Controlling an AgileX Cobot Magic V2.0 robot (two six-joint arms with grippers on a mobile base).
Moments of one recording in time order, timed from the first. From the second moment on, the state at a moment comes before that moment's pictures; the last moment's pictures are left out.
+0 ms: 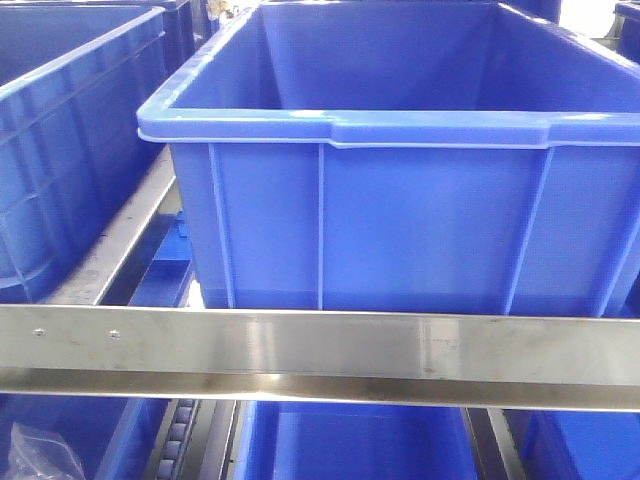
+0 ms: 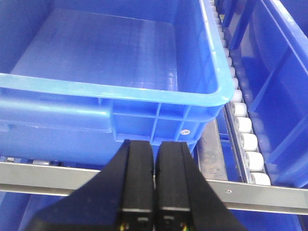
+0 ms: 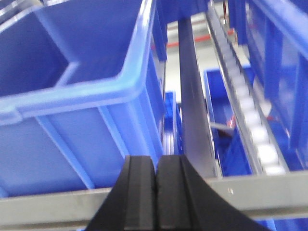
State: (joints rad) left arm -0.10 0.41 -0.30 0.02 0.27 -0.13; right arm 0.02 -0.01 0.03 0.14 0.13 0.14
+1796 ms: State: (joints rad) left arm -0.05 0.11 -0.12 0.05 0.26 -0.12; right arm 0.02 -0.01 0.03 0.07 0.10 0.14
